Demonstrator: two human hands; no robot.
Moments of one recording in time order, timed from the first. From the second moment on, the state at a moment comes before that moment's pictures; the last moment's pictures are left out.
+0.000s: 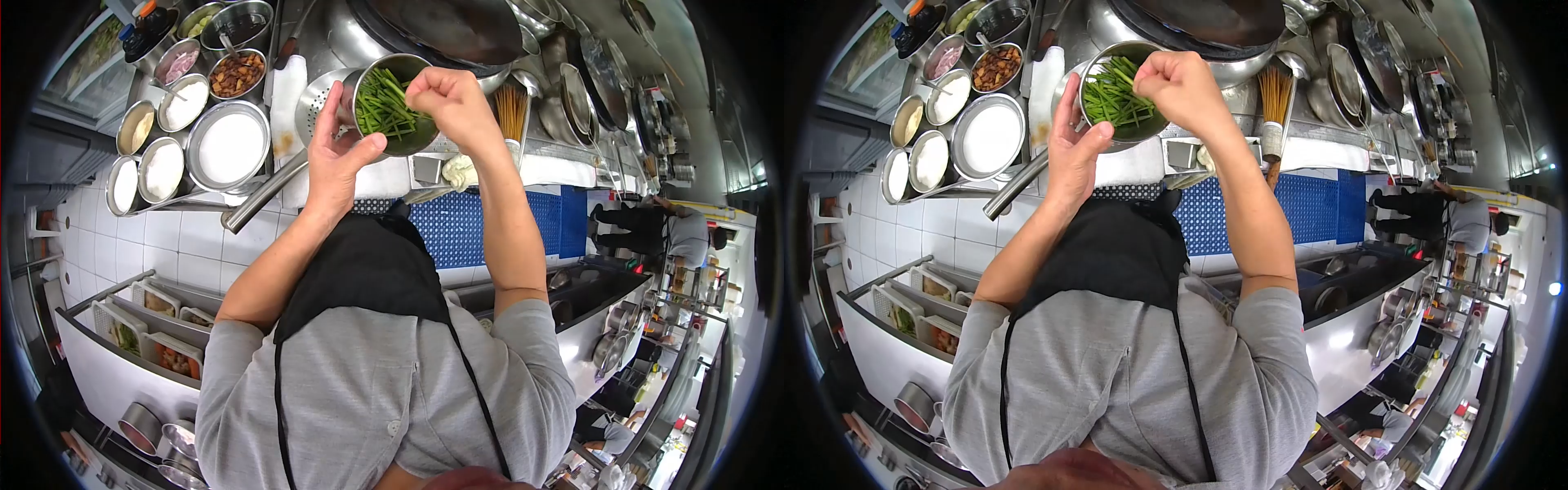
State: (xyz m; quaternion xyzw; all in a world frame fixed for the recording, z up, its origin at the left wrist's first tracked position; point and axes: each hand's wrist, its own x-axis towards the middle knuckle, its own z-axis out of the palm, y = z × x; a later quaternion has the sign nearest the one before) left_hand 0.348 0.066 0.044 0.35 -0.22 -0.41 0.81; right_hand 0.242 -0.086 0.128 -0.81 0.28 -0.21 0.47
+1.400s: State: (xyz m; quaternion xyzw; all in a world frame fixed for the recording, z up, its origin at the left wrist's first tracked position) left_hand 0.351 0.070 0.047 0.32 -0.23 -0.41 0.82; right_hand 0.218 -0.092 0.150 -0.46 0.13 -0.20 0.85
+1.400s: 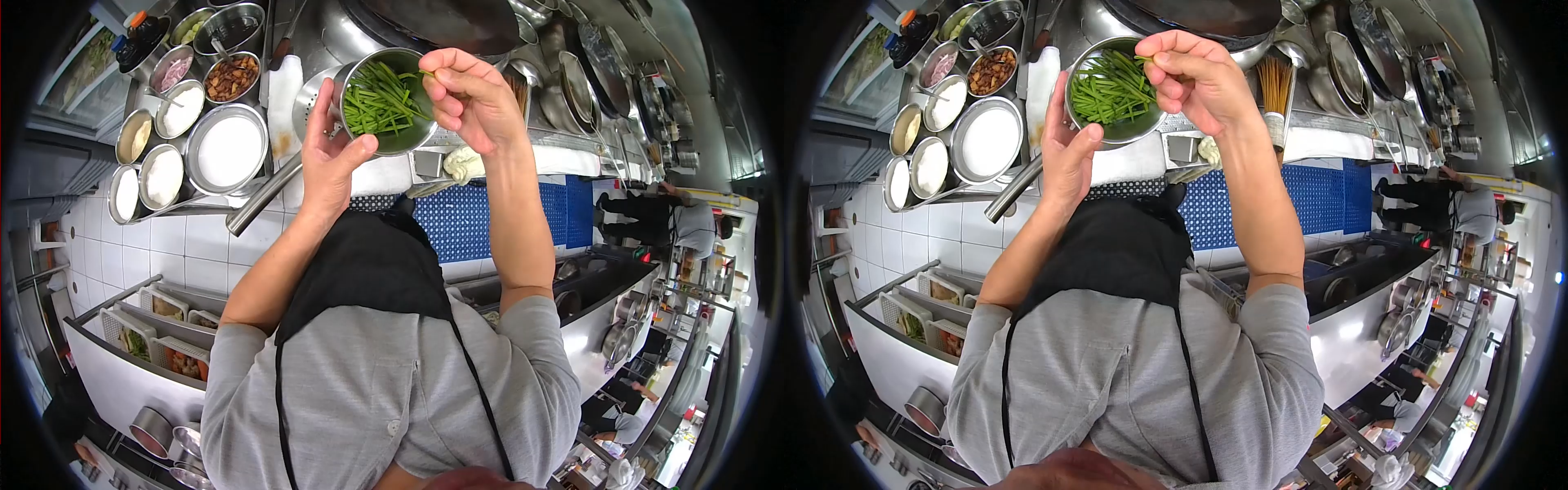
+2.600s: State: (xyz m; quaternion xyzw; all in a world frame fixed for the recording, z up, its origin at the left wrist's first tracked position) left_hand 0.355 0.070 0.040 0.34 -0.23 -0.39 0.82; right_hand 0.245 -0.083 0.138 -0.72 0.27 -0.20 0.61
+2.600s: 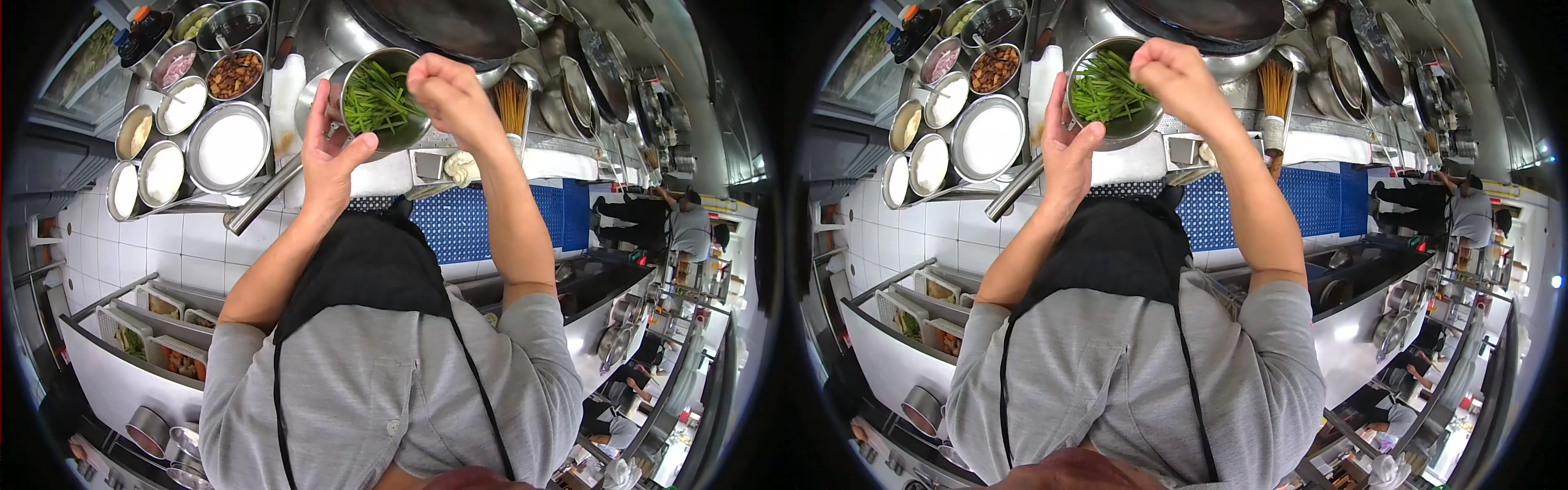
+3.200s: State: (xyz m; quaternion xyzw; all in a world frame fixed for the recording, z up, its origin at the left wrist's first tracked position) left_hand 0.348 0.067 0.041 0.37 -0.26 -0.38 0.80; right_hand 0.252 -0.072 0.128 -0.95 0.24 -0.17 0.15
